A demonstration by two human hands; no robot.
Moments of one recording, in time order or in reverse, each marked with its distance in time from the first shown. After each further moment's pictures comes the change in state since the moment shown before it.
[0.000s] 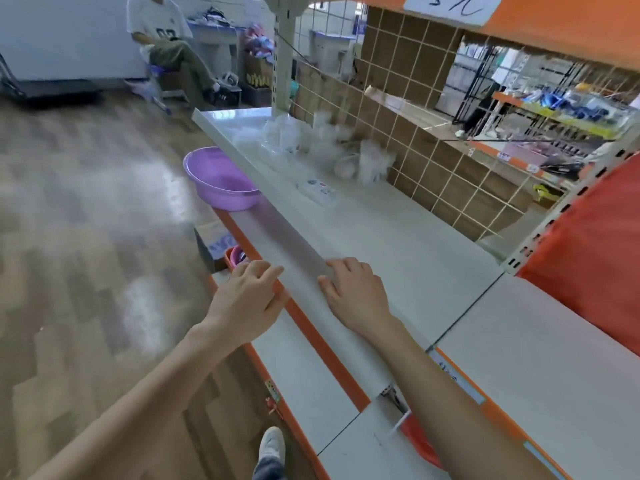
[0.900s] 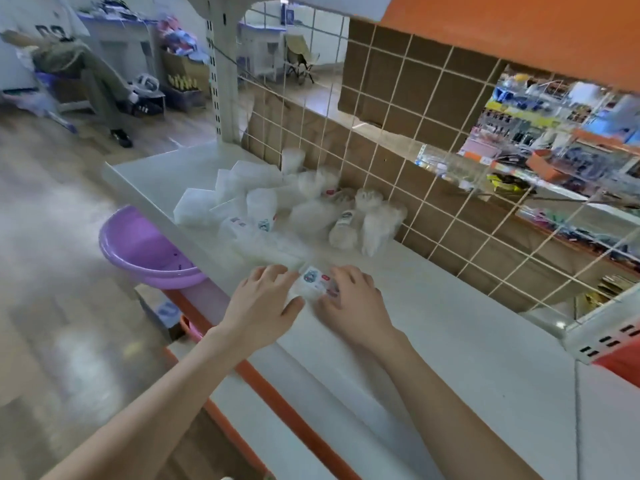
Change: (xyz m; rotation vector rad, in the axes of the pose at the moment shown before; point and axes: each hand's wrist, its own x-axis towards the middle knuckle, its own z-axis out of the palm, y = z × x) left_hand 0.276 -0.072 0.014 -0.056 -0.096 0.248; right_hand 0.235 0.024 0.013 0.086 -0.003 0.258
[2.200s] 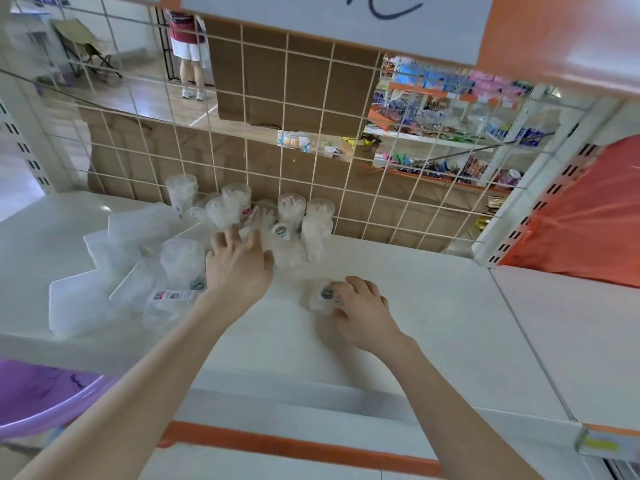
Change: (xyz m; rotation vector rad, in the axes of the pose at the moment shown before) left_hand 0.136 -0.005 -0.023 0.013 -0.079 0.178; right_hand -0.005 0.001 0.004 -0.044 0.103 0.524
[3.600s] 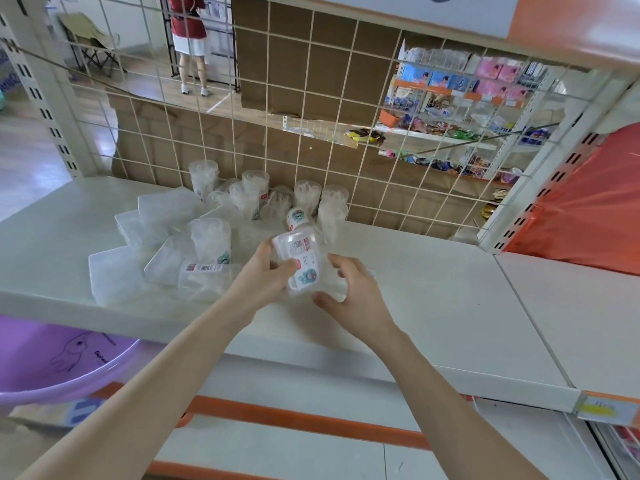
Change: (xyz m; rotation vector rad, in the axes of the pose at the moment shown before) left_hand -0.052 -0.018 0.000 -1.040 -0.295 -0.147; right_hand -0.028 -0.049 0.007 0.476 0.262 -0.101
